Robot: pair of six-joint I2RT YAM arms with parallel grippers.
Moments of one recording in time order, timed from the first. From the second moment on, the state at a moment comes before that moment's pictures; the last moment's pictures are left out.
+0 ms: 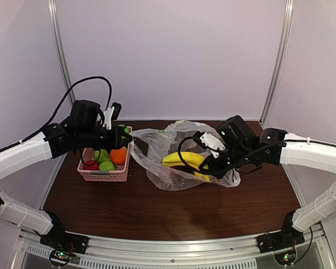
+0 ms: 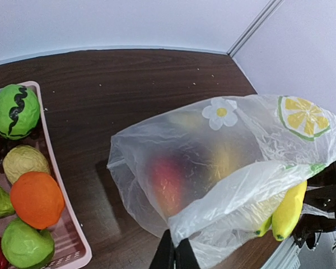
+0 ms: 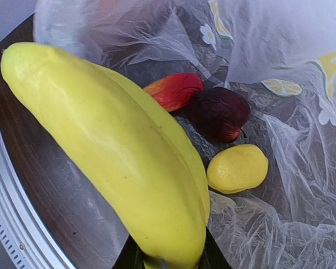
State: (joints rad) left arm -0.69 1.22 1.05 -0.37 0.09 -0.46; right arm 0.92 1.33 1.09 -0.60 0.08 0.08
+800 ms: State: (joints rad) left arm -0.71 1.26 1.04 -0.29 0.21 -0.43; right arm 0.99 1.34 1.24 -0.36 -0.16 0.22
